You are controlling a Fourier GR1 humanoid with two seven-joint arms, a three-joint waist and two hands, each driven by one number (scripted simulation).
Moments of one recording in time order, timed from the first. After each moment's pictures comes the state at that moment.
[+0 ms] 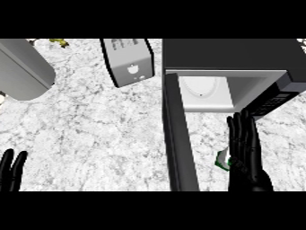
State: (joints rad) left arm 0.57 0.04 -0.23 -2.37 0.03 0.03 -0.11; right arm 0.16 -0.02 0.58 -2.10 0.31 -0.58 0.06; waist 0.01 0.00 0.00
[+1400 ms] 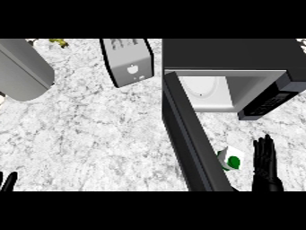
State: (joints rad) left arm 0.74 0.06 -0.21 -2.37 0.08 -0.04 -0.27; right arm 0.35 -0.07 0.23 -1.64 -0.11 -0.40 -0.50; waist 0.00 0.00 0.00
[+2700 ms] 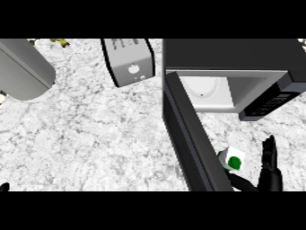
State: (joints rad) left arm 0.82 0.06 -0.20 -2.41 0.10 -0.08 -0.29; right arm 0.10 -0.09 -0.04 -1.05 -0.14 -0.35 -0.79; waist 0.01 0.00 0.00
